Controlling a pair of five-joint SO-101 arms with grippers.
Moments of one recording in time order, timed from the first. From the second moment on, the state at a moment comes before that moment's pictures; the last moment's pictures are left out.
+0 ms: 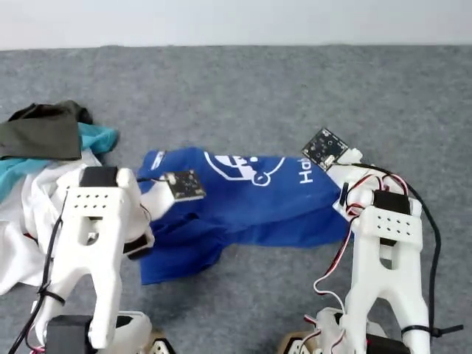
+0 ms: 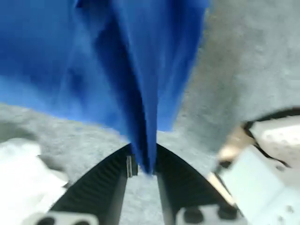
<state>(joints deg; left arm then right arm) -4.2 -18.1 35.7 93.1 -54.8 10.0 -27.7 45.9 48.5 57.5</state>
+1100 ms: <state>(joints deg) 0.6 -25.5 33.5 79.8 -31.1 14.2 -53.7 45.9 66.4 57.5</state>
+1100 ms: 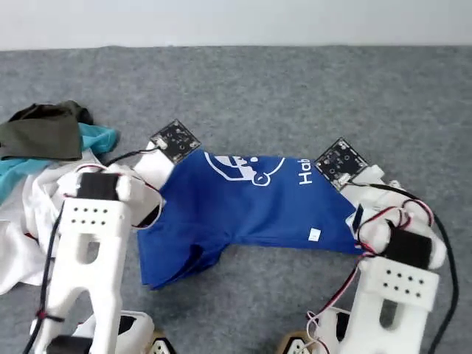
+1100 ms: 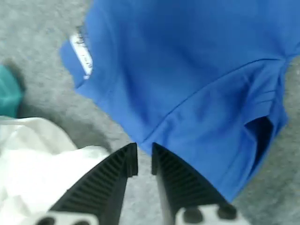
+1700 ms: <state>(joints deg) 1.4 7.2 6.2 76.9 -19.7 8.2 -27.3 50.1 43.0 35.6</state>
